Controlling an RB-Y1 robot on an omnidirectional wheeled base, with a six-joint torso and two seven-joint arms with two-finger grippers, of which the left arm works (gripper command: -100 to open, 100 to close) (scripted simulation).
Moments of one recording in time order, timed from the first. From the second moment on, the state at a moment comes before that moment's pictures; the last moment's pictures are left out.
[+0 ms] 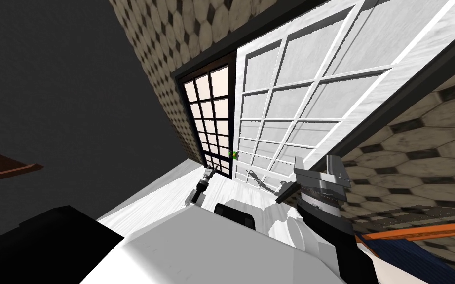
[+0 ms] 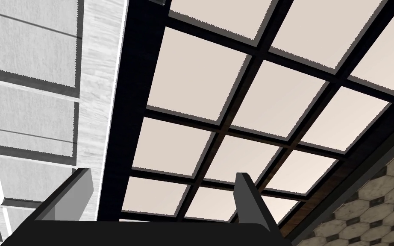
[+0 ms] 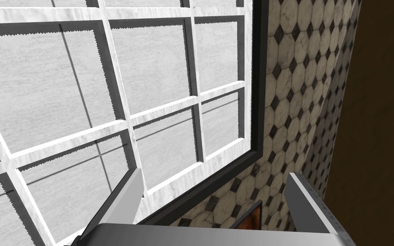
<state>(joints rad) 0.18 0.06 0.16 -1.23 -0.38 -0.74 -0.88</state>
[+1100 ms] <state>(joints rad) 0.11 0.01 0.19 -1.01 -0.47 -0.80 -1.09</state>
